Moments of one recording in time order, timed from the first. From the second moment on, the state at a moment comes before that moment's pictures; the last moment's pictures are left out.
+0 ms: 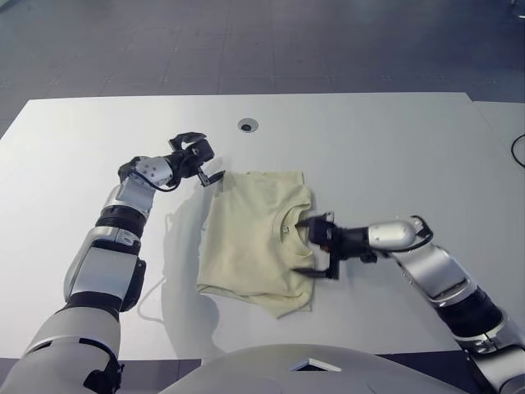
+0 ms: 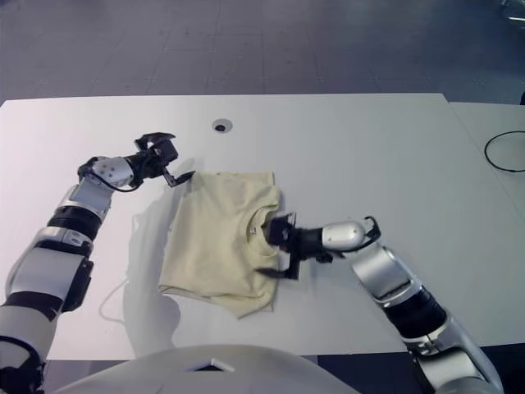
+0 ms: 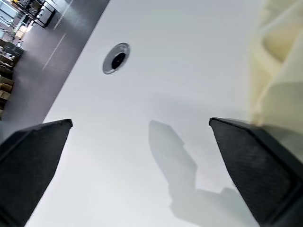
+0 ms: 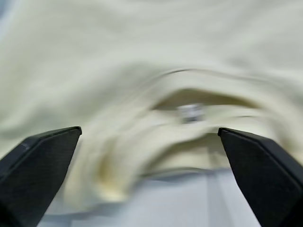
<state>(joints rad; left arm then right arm) -0.75 0.55 -0.19 0.93 0.19 -0.34 -0.66 -0.22 -0.66 0.33 -0.37 0.13 0.61 0.94</state>
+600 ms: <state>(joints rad) 0.52 0.76 0.24 -0.55 -0.33 -0.02 -1.04 0.43 -0.95 0.13 -0.98 0.11 0.59 0.93</state>
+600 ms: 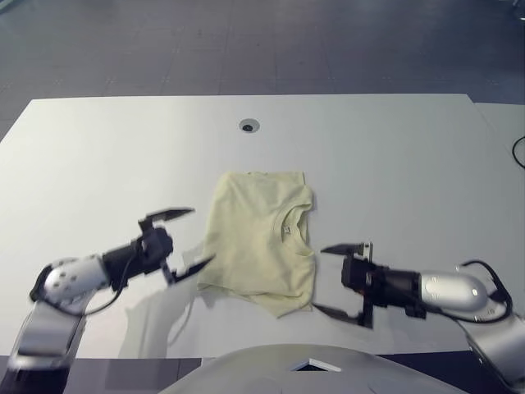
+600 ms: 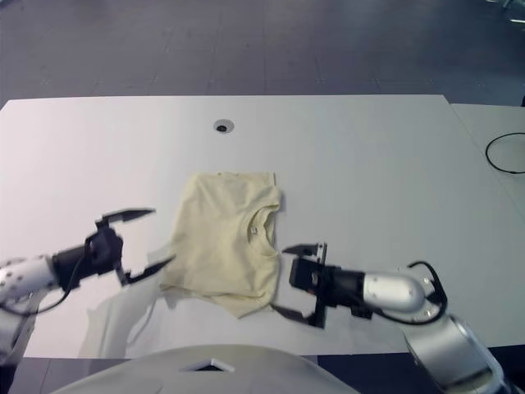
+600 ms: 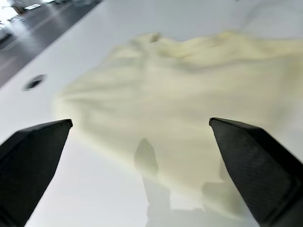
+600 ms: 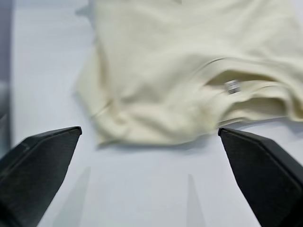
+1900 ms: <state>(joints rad) 0.46 0.86 -0.10 -0.47 0.42 -0.29 -0.85 0.46 -0.80 0.43 -0.83 -0.55 0.23 0.74</state>
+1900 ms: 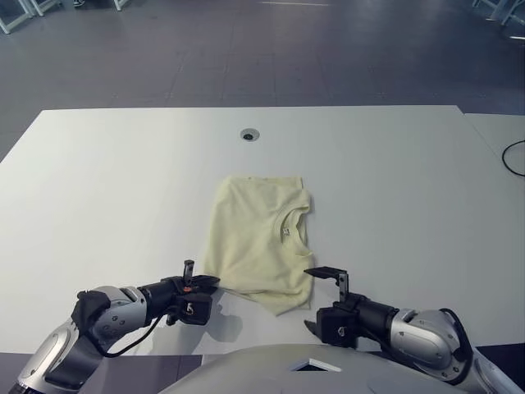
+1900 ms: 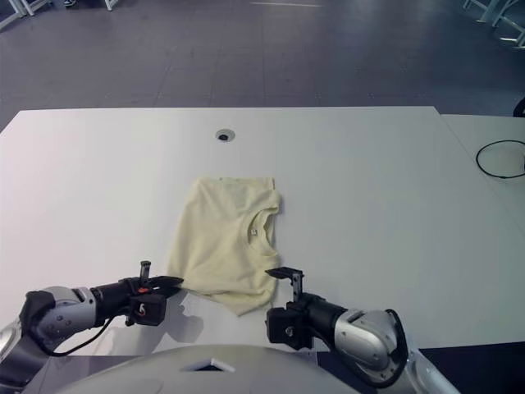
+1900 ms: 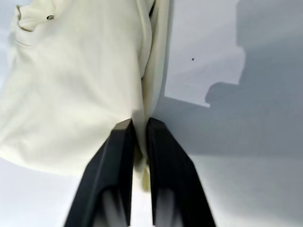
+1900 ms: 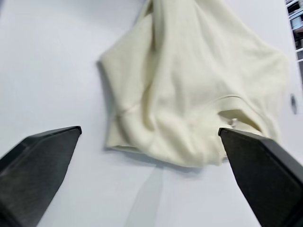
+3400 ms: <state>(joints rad) 0.22 0.89 -0.18 -0.49 -0.18 0.14 -1.09 0.12 -0.77 0.23 -0.53 0.01 0.20 0.99</state>
